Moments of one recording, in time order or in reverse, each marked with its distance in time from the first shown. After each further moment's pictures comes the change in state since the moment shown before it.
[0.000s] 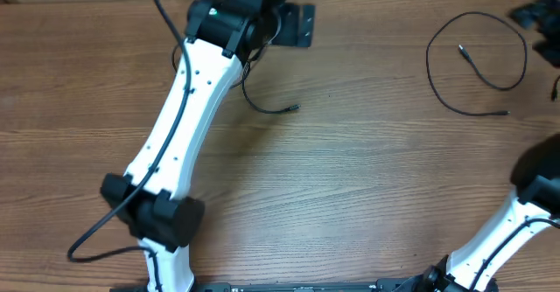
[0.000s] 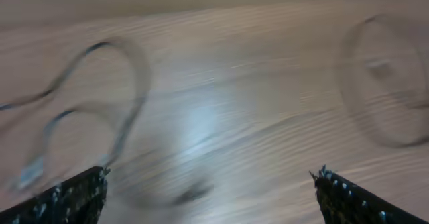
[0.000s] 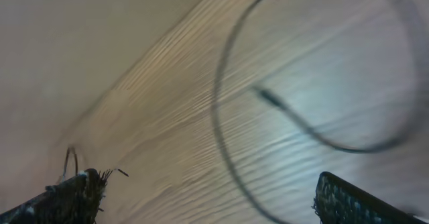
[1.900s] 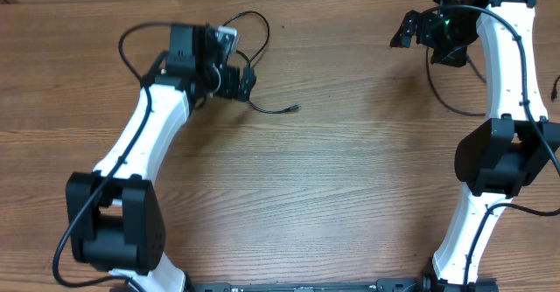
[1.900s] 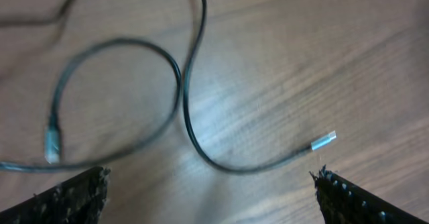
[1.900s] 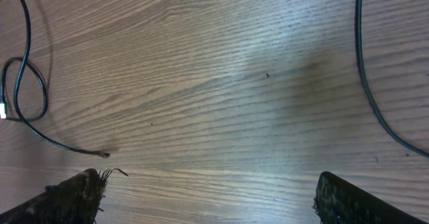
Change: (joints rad) left arm 0.293 -0.179 -0.872 0.656 0.317 0.366; right arm 0.430 0.000 0.000 -0.285 0.229 -0.028
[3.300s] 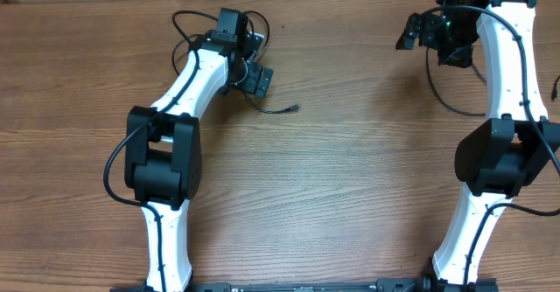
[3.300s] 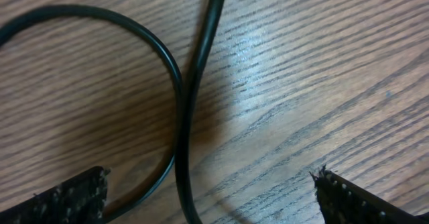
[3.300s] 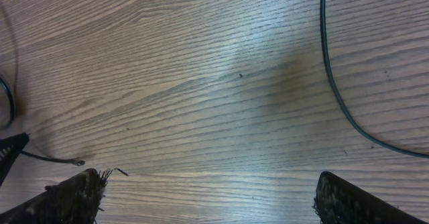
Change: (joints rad) left arm -0.098 0.447 0.401 -0.235 -0.184 0.026; right arm 0.000 0.000 0.000 -0.006 0.082 -0.001
